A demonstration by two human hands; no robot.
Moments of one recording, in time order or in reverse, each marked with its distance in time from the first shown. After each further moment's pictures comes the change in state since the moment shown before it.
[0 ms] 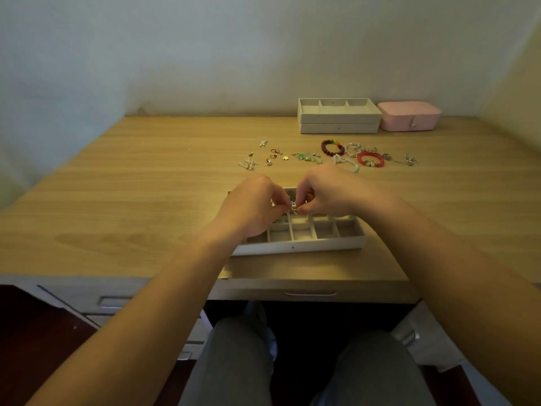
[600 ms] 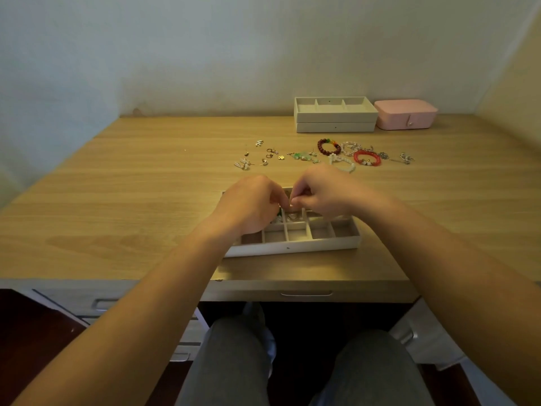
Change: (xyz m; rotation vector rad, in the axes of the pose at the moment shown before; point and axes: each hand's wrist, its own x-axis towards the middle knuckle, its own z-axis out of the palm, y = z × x) left_hand 0.005 0.008 -0.002 0.051 -0.046 -0.050; right_hand 0.008 0.014 0.008 0.023 0.044 -0.039
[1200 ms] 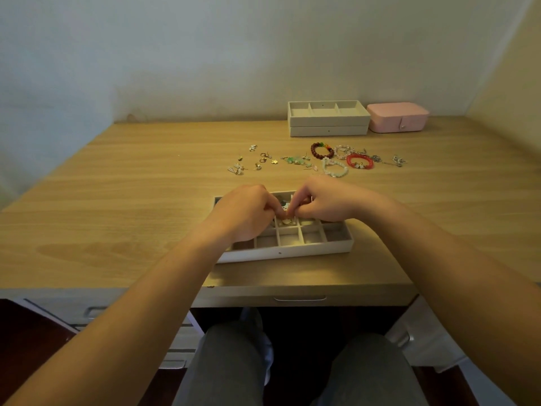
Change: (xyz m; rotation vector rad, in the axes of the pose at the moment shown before) left_hand 0.002 0.001 0.004 0.016 -0.052 0.041; right_hand -0.009 0.013 -0.005 0.158 -0.136 -0.024
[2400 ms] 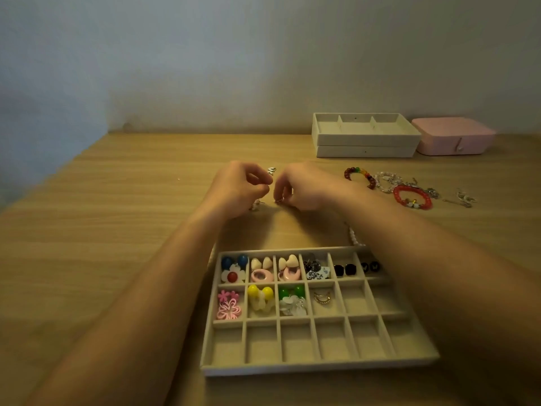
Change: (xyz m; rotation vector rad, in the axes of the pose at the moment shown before) left_hand 0.138 -0.101 -0.013 -0.432 0.208 -0.210; right_hand 0.183 0.031 -0.017 -0.133 0.098 0.050
